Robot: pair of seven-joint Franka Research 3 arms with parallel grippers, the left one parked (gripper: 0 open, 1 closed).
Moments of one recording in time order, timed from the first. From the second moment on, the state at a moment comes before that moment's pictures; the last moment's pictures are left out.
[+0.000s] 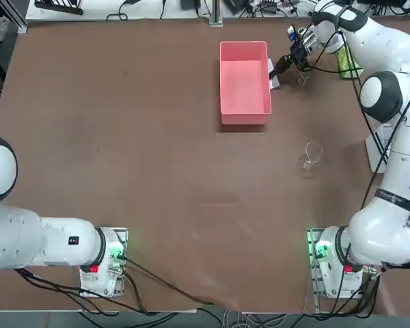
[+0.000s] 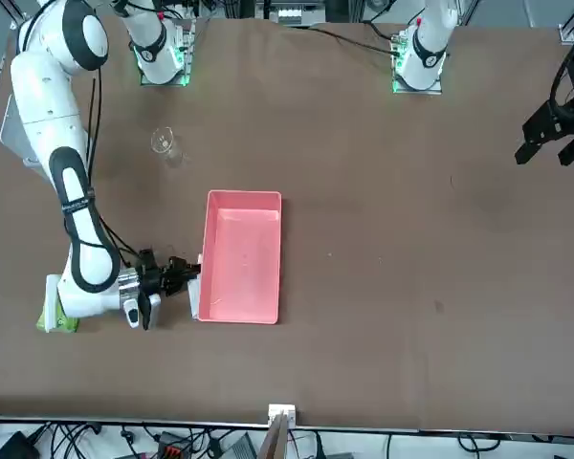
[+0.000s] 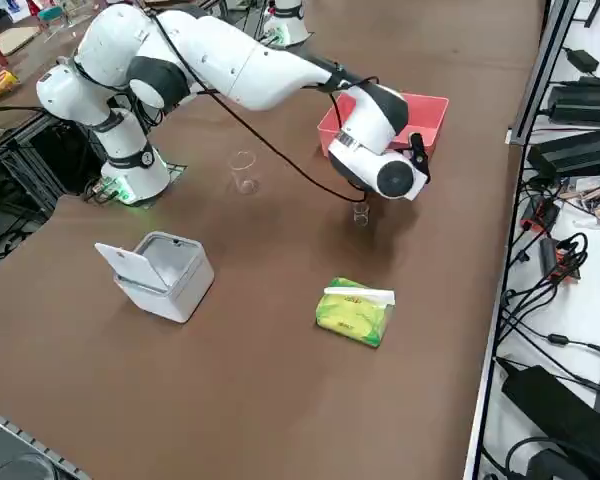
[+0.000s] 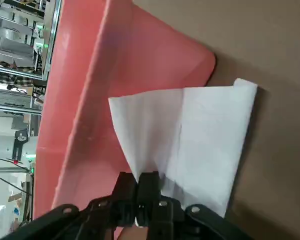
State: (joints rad) arm -0.15 1.05 0.27 -1.23 0.70 1.81 -0.89
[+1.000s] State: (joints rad) arm -0.14 1.07 0.27 -1.23 0.68 1.87 -0.92
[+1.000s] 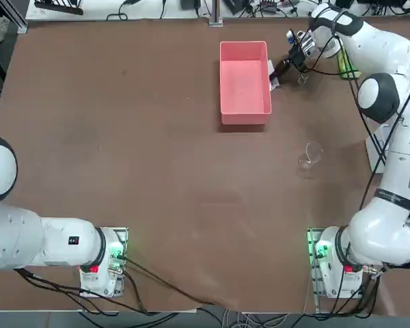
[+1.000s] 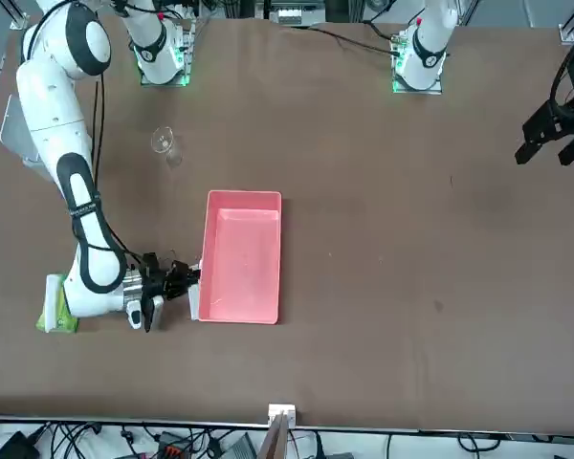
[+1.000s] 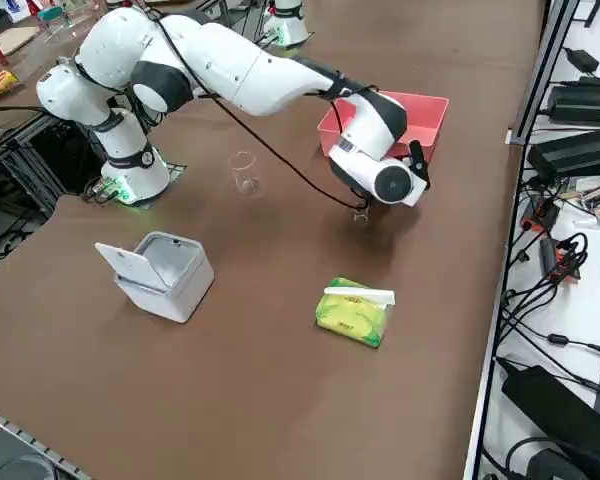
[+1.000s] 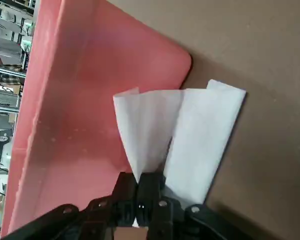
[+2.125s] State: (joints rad) arm -0.12 1.07 0.27 -1.19 0.68 1.89 -0.92
